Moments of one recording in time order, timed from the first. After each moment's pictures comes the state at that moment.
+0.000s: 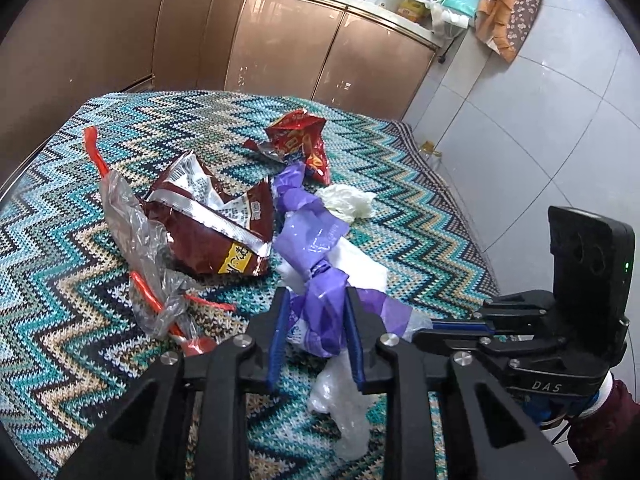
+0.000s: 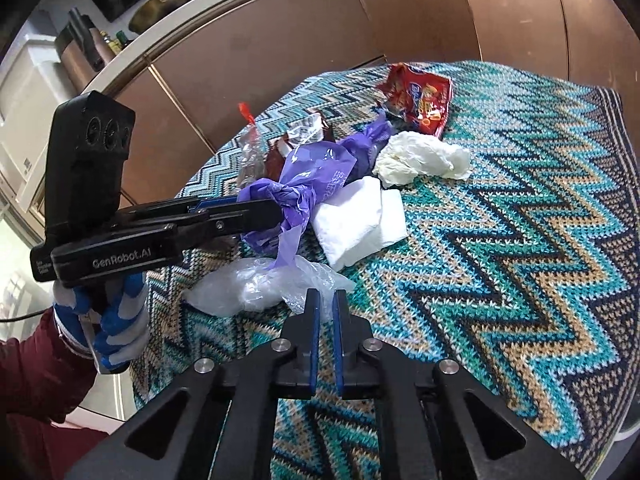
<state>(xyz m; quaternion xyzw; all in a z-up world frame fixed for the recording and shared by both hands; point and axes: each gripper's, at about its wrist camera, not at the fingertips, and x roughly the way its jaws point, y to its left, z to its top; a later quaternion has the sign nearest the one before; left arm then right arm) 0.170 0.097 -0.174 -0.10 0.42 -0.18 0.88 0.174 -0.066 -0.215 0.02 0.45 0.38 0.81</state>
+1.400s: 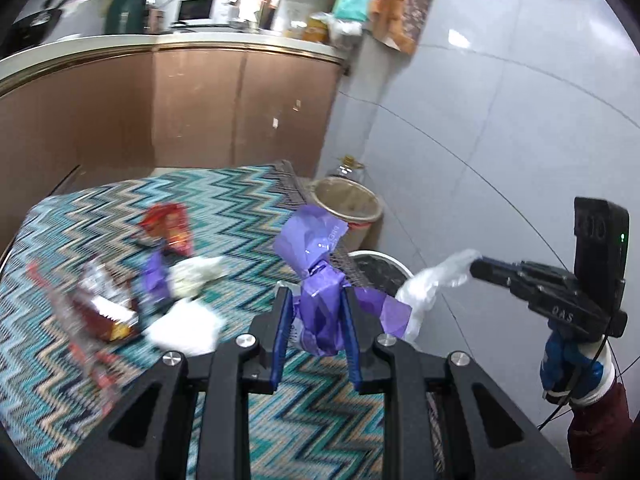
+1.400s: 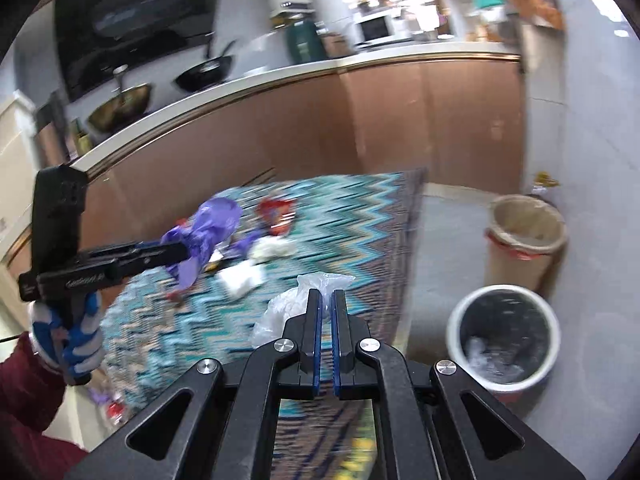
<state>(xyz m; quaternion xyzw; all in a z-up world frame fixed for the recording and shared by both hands) 0.125 -0.024 -0.080 -0.02 0.35 -0.28 0.89 0.070 -0.245 -0.113 0.07 0.31 0.18 0.93</state>
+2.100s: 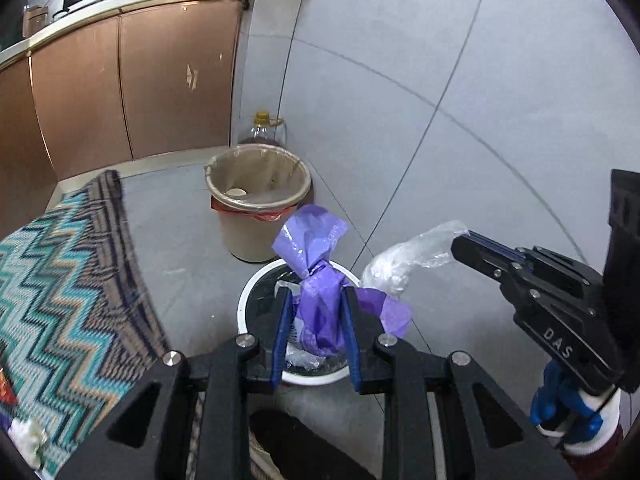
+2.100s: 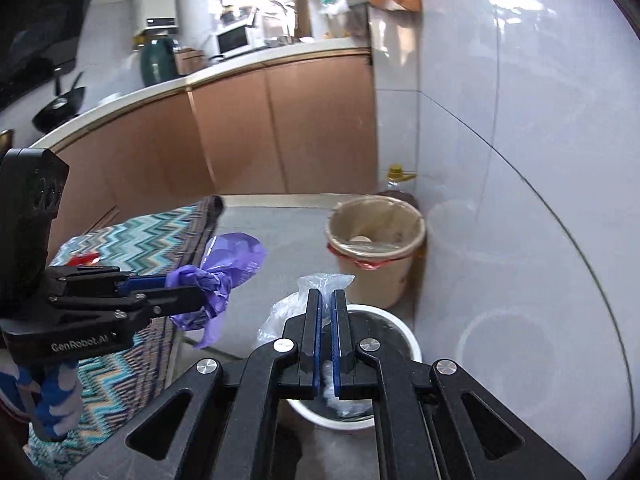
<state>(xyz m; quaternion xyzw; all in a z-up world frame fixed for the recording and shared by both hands) 0.271 -0.271 -0.138 0.06 0.42 -0.37 0.83 0.165 -0.395 -0.142 0.07 0.32 -0.04 0.94</state>
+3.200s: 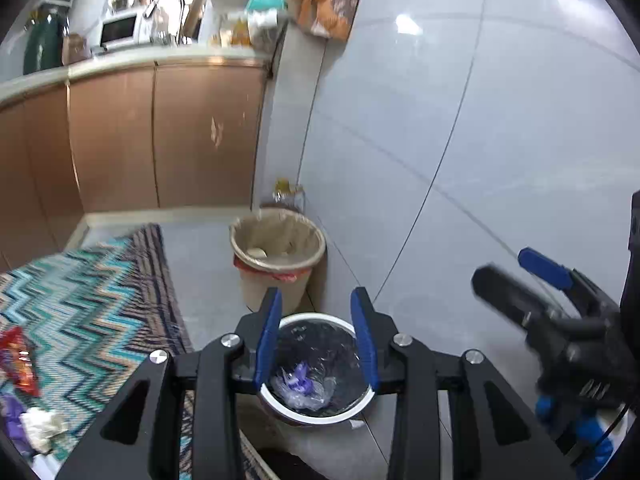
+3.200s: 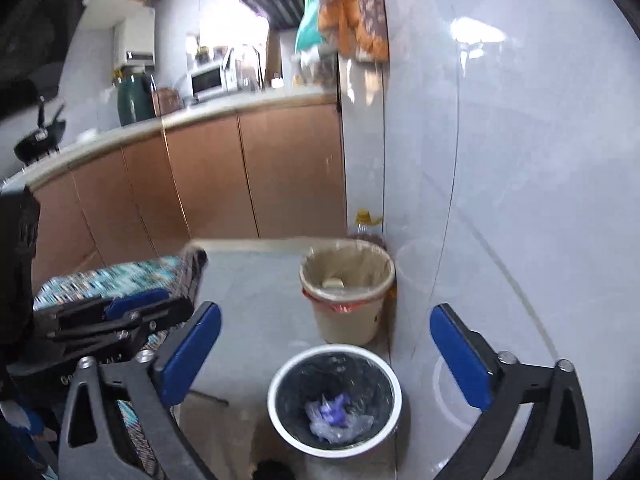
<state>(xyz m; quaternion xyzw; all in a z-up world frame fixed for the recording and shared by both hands) 0.224 -0.225 -0.073 0.01 0.31 -0.34 0.89 0.131 -0.373 -0.084 0.07 0.23 -0.11 0.96</state>
